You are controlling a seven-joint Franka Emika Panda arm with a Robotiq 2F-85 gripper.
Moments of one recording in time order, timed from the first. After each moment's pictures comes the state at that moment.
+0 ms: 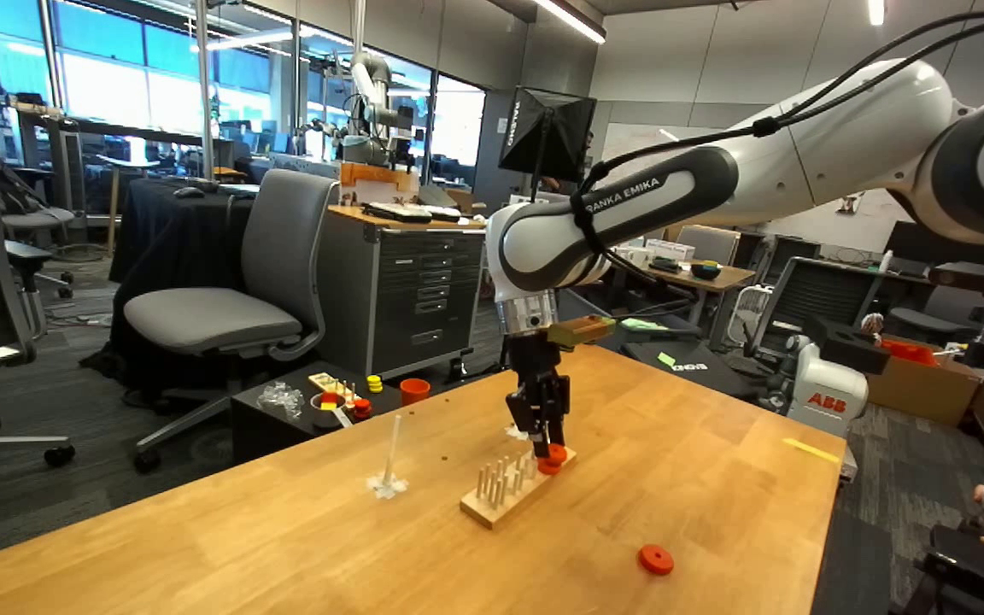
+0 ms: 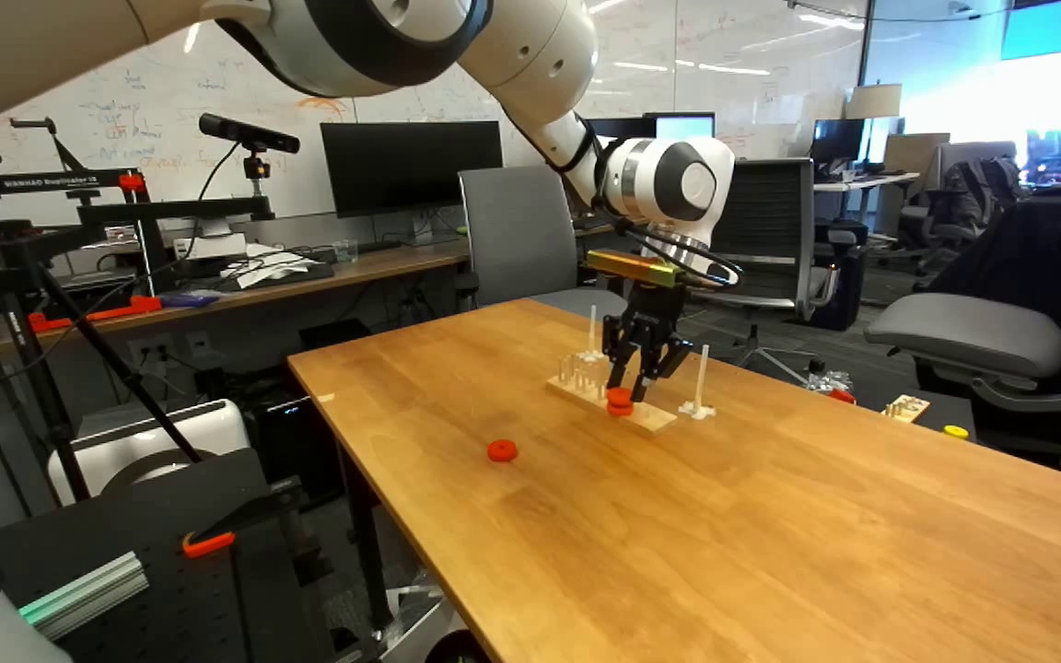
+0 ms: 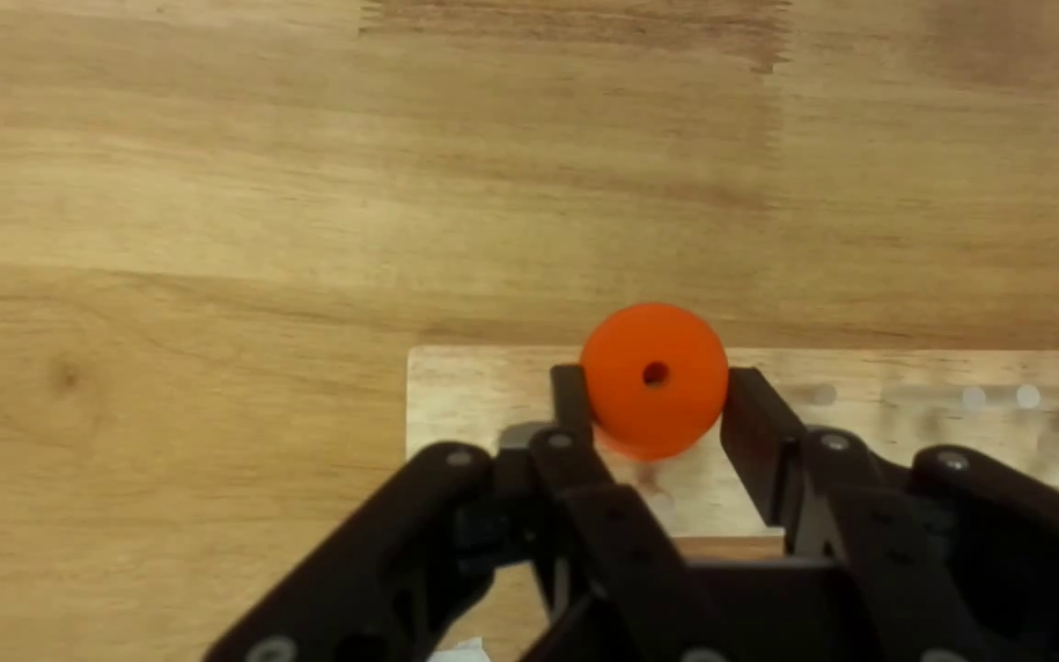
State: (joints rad) arm 0.10 1.09 0.07 -1.05 -0.02 1.71 0.03
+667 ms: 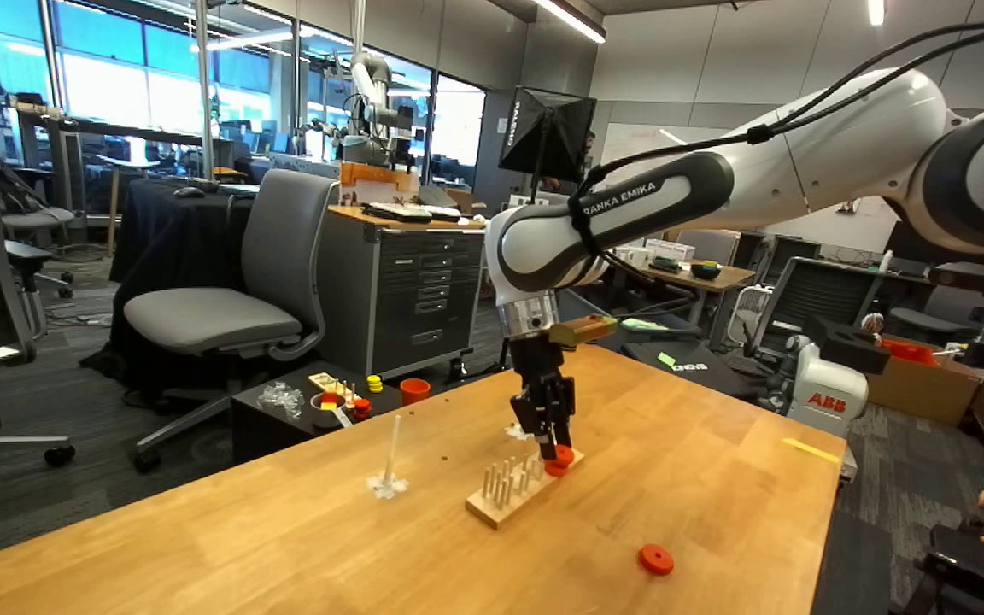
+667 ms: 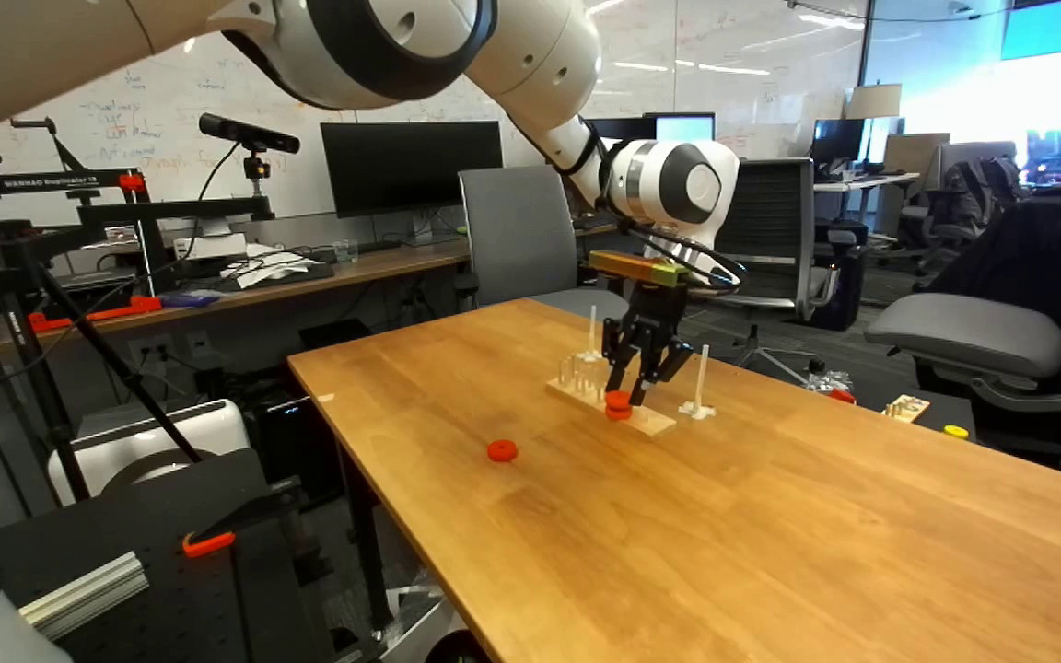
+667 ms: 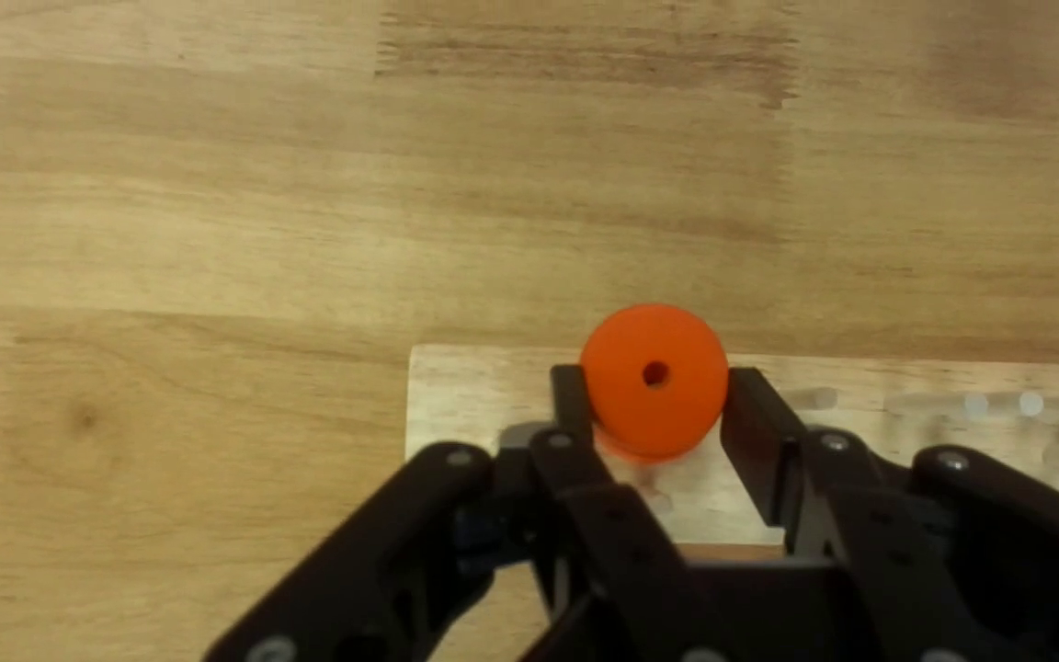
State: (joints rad) arm 0.09 1.11 0.06 -1.00 -0.02 1.65 0.04
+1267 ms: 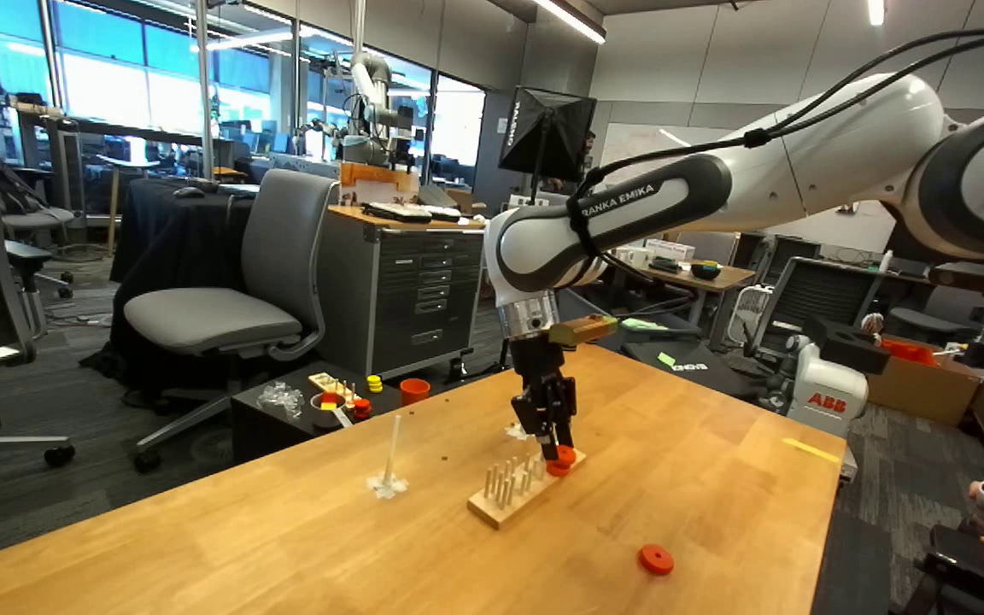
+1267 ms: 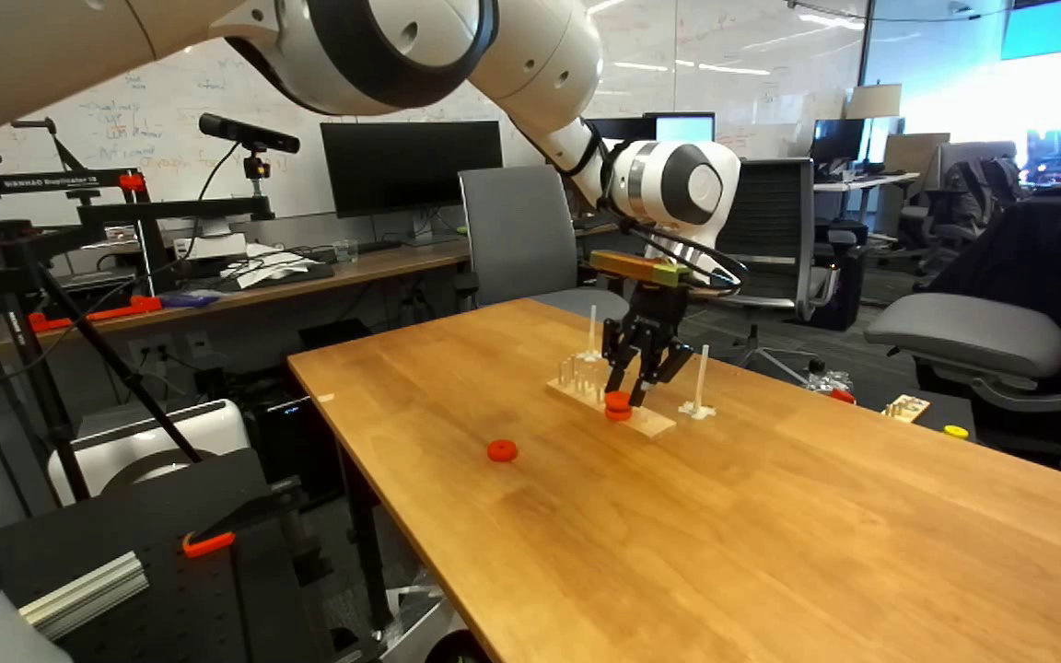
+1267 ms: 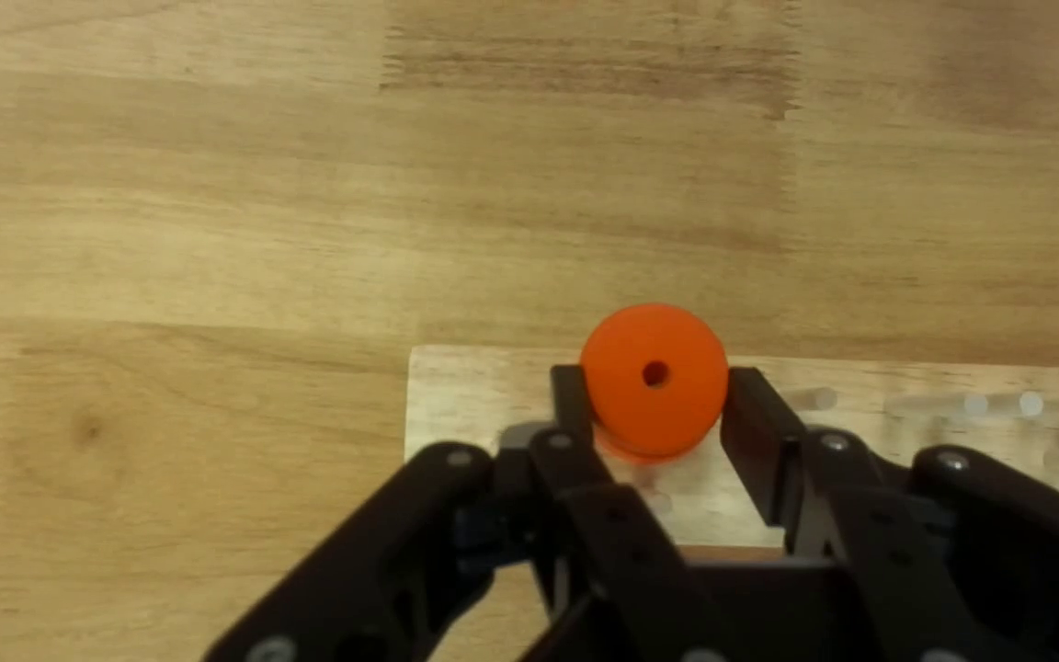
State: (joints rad) arm 0.09 1.13 0.06 -0.98 -0.02 1.62 0.04
